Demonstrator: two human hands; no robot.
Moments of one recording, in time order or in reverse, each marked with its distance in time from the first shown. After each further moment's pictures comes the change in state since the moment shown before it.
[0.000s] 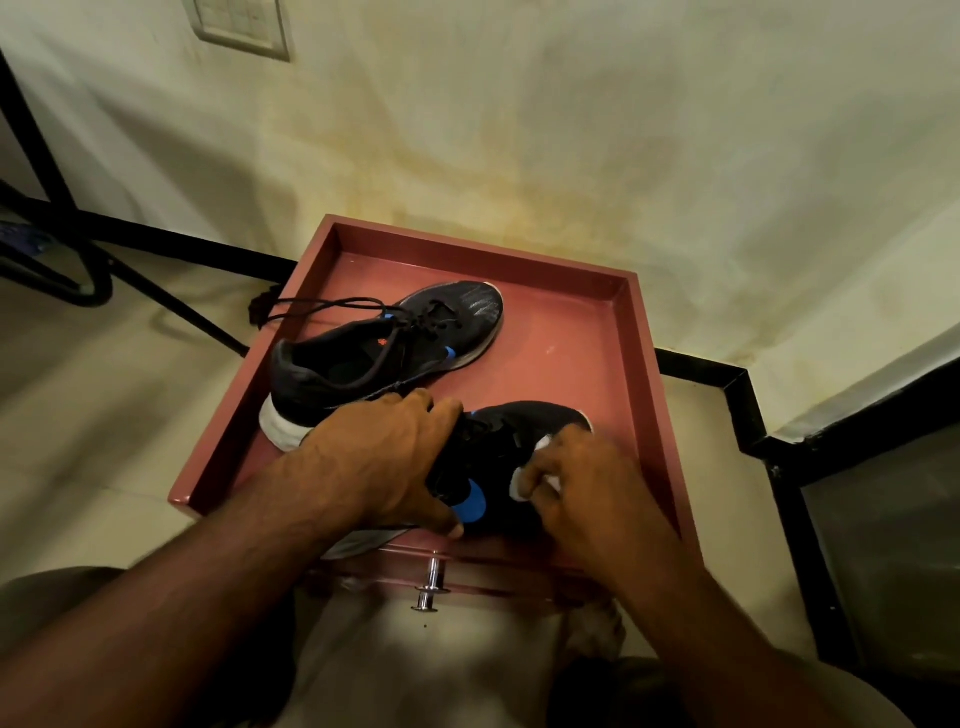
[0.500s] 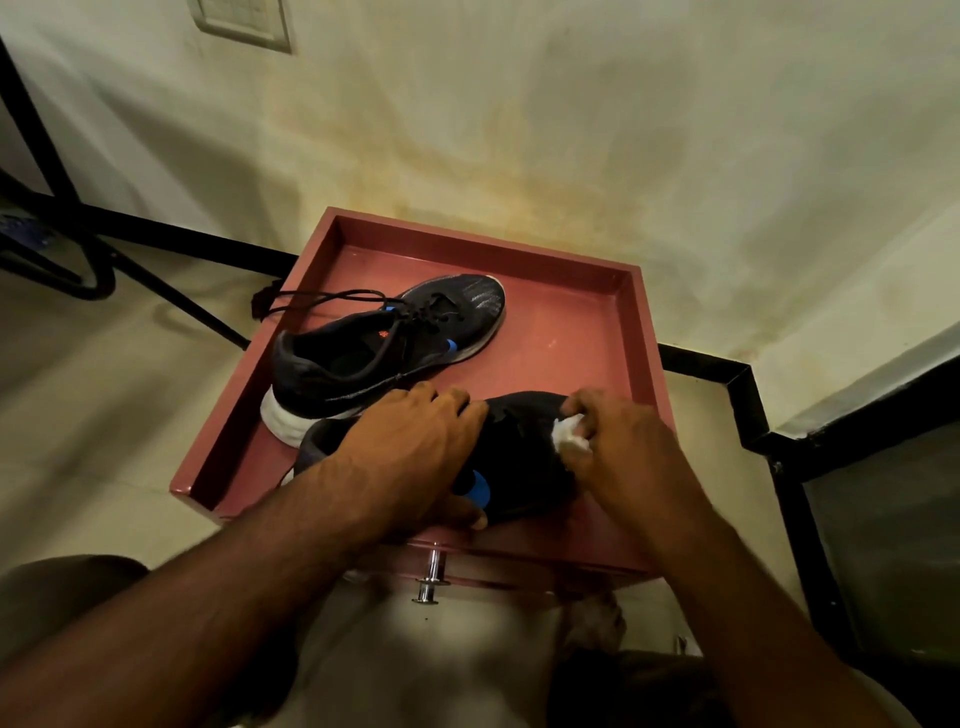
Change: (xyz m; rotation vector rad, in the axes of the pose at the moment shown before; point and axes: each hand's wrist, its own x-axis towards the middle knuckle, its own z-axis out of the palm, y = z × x) left_hand 0.011 0.018 0.012 0.067 0.167 0.083; right_hand 0.020 0.024 -0.013 0.196 0.083 0.209
